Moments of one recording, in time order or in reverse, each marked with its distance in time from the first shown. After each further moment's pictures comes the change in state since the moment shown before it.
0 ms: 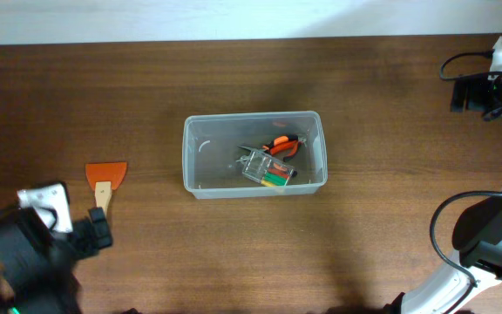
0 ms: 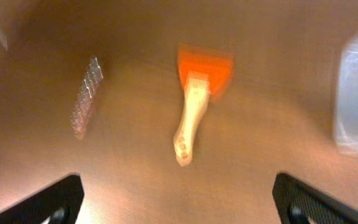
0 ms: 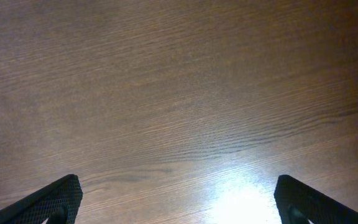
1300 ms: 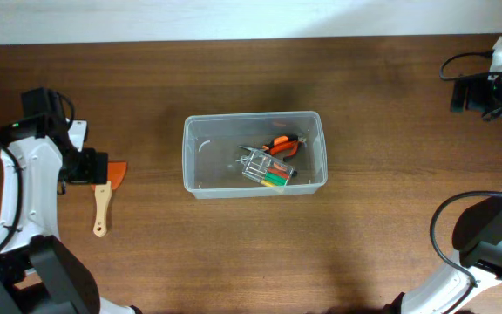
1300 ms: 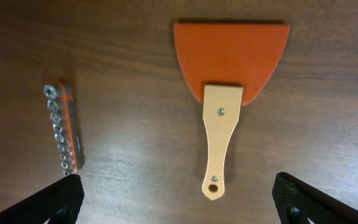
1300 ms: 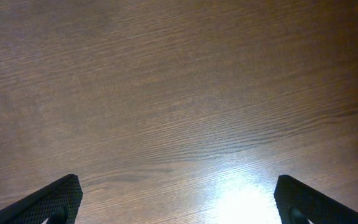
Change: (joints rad) left arm -0.165 0.867 0.370 0.039 -0.232 0.091; right arm 0.000 0.000 0.000 0.000 0.000 -0.001
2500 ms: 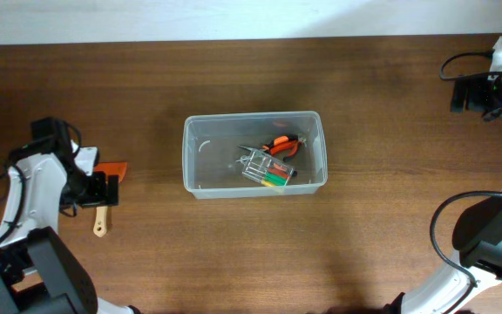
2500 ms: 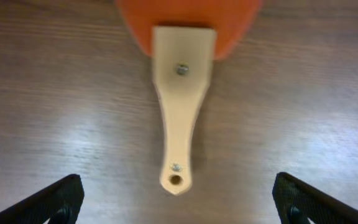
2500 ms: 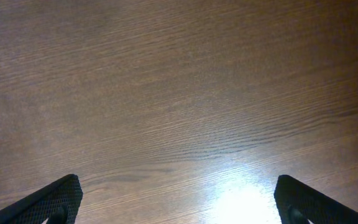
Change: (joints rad) left arm 0.061 0.000 -0.203 0.077 0.122 -0.005; right arm 0.000 0.000 0.000 0.000 0.000 0.000
